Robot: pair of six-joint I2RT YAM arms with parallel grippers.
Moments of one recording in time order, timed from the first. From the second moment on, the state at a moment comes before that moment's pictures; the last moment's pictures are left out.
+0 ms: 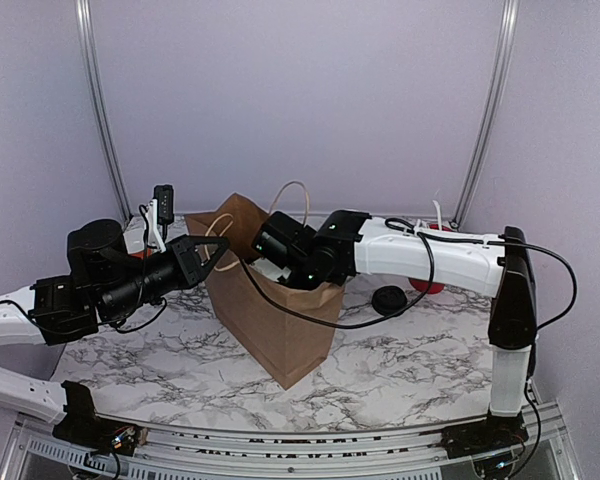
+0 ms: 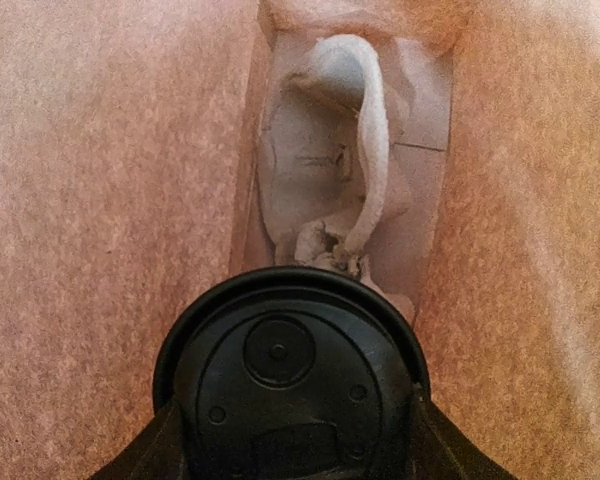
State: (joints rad) left arm -1.07 0.97 0.79 0.10 -0.28 -0.69; right arm 1.09 2.00 1.82 -0.97 -0.01 0.23
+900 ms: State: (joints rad) left arm -1.07 0.97 0.79 0.10 -0.28 -0.69; right arm 1.12 2.01 1.95 -1.11 0.08 0.24
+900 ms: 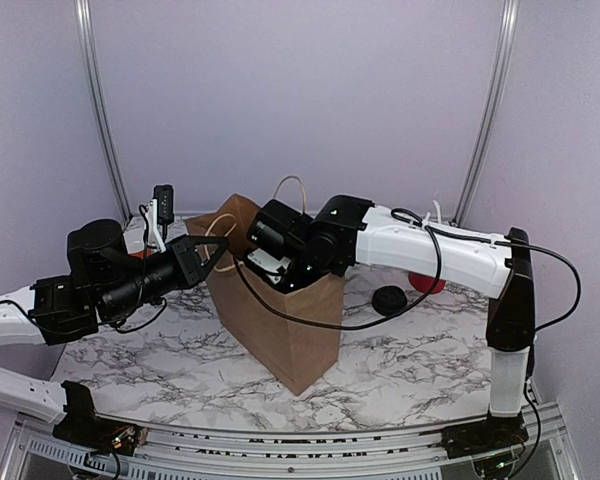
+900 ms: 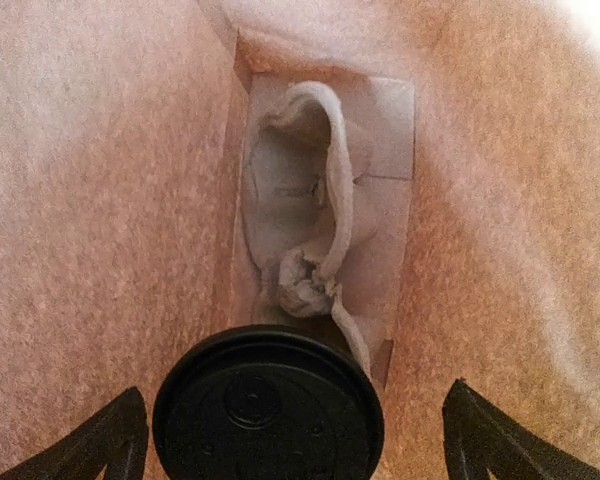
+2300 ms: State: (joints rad) left arm -1.07 1.02 0.87 -0.02 -0.33 -0.64; right arm 1.08 1.91 1.96 -1.00 0.01 0.30
